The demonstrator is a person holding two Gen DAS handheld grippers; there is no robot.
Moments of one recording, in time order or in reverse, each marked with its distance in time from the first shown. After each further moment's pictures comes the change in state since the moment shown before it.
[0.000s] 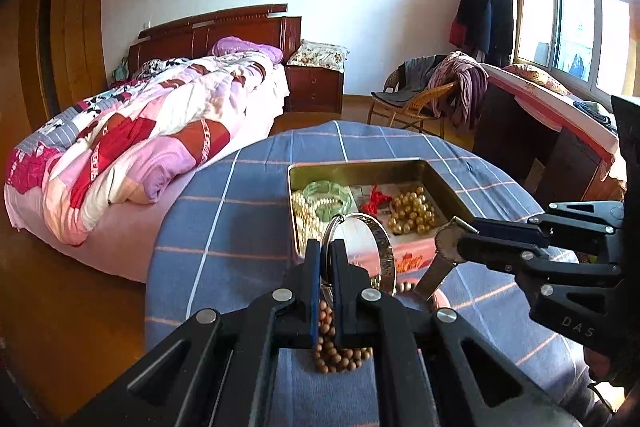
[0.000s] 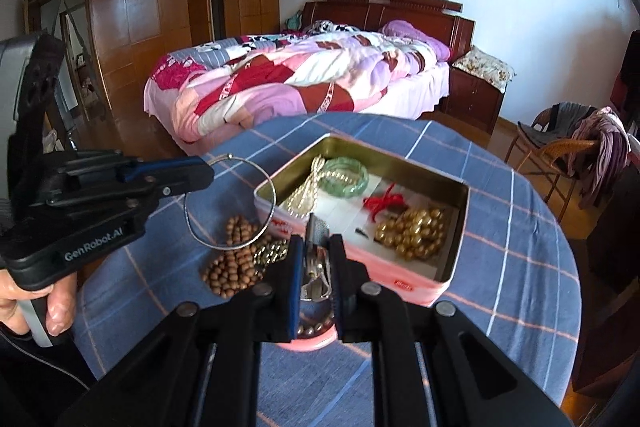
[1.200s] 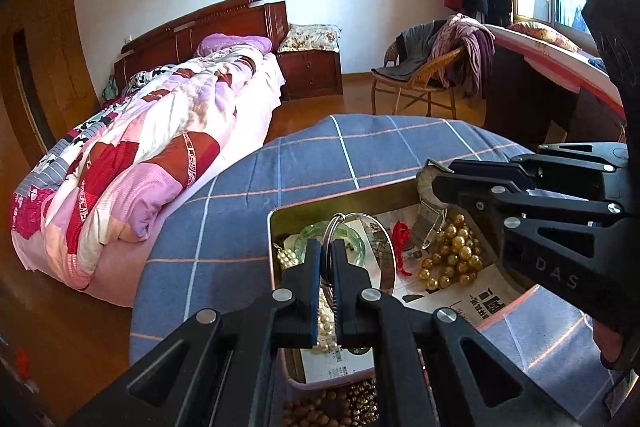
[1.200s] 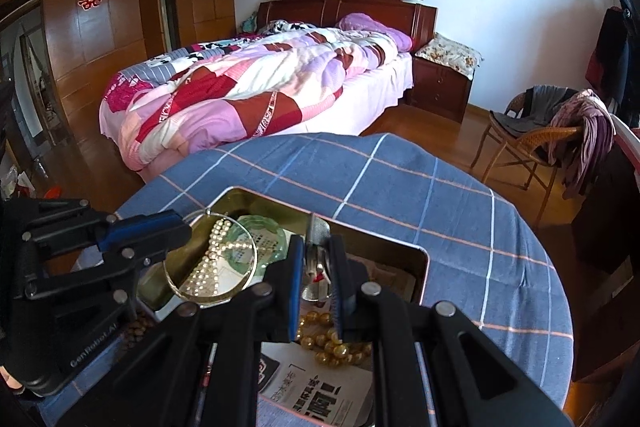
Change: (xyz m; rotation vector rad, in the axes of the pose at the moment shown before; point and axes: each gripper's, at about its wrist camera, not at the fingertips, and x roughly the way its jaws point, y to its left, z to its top) left arm 0.106 -0.022 0.048 0.134 0.088 0.056; right arm 0.070 -0.069 0.046 0.101 0.017 -0.102
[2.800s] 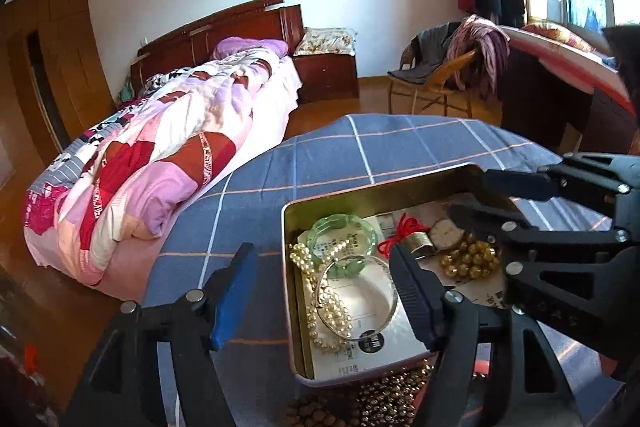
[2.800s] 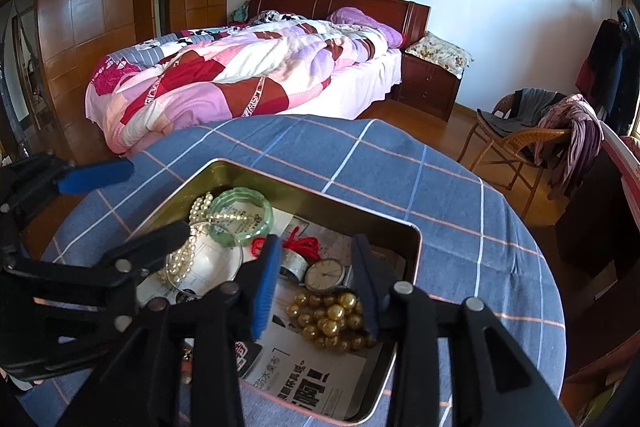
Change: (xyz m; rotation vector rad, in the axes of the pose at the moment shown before) left arm 0.000 0.001 -0.007 -0.017 -0.023 0.058; right arm 0.005 0.003 -0.015 -0.034 0.021 -0.068
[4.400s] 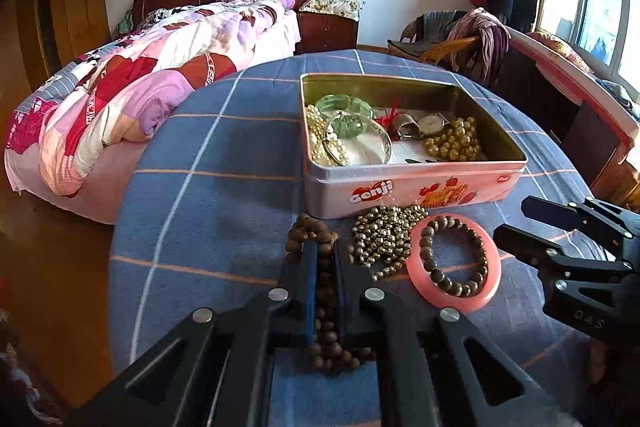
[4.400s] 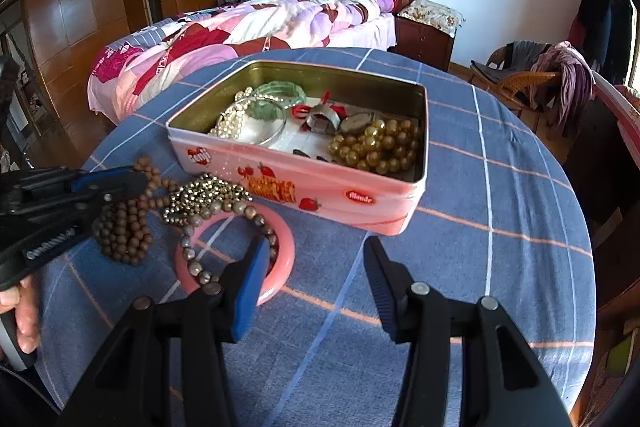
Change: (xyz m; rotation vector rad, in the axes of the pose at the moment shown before) left arm -0.045 0.025 -0.094 -0.164 0.135 -0.098; right arm -0.042 0.029 -0.088 0.083 0.095 0.019
